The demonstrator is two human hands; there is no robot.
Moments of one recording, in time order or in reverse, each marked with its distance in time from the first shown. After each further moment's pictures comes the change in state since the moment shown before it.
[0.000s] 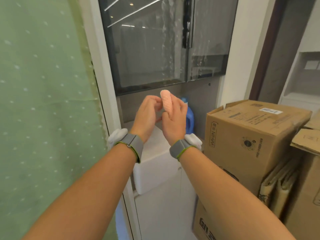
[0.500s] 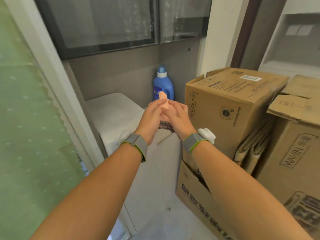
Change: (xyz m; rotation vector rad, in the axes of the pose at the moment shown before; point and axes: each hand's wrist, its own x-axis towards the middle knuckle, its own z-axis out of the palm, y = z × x) left_hand -0.018 -0.103 0.088 -0.147 -0.140 -0.295; right_hand -0.029 0.120 -0.080 0.129 -0.219 0.405
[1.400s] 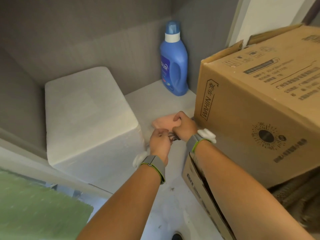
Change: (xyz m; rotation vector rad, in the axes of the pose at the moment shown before) left_hand 0.135 -0.188 0.065 0.033 0.548 -0.493; right_hand 0.156 0.204 -0.025 -0.544 -0.330 0.336
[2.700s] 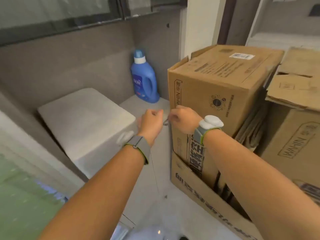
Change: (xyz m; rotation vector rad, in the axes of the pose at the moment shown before) left_hand -0.072 0.069 -0.051 0.465 -0.341 0.432; right_hand -0.161 -0.061 -0.073 -0.506 0.146 -0.252
